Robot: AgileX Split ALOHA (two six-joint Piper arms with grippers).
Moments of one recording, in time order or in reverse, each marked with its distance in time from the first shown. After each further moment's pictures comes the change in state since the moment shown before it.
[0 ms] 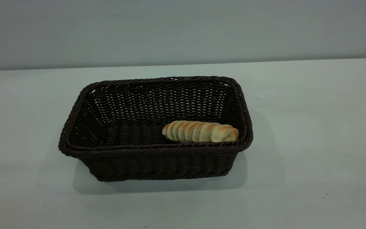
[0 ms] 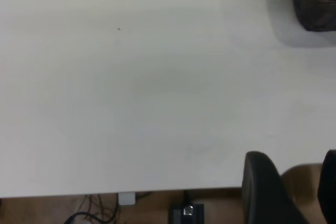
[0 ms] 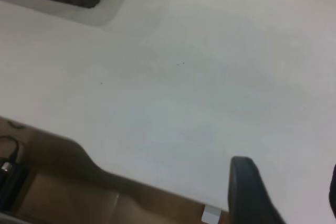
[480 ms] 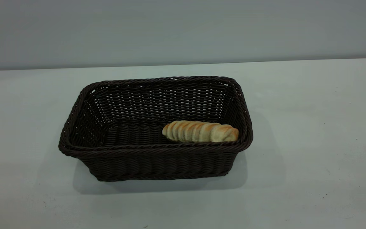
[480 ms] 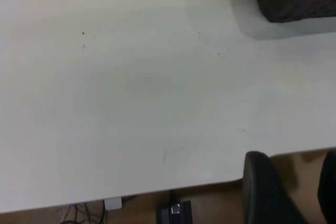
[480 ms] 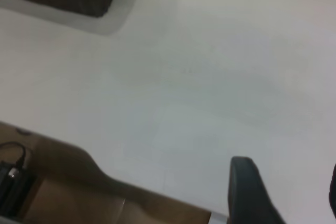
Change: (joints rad) left arm 0.000 0.000 0.000 -0.080 -0.007 0.074; right arm 0.000 0.000 0.016 0.015 -0.027 0.002
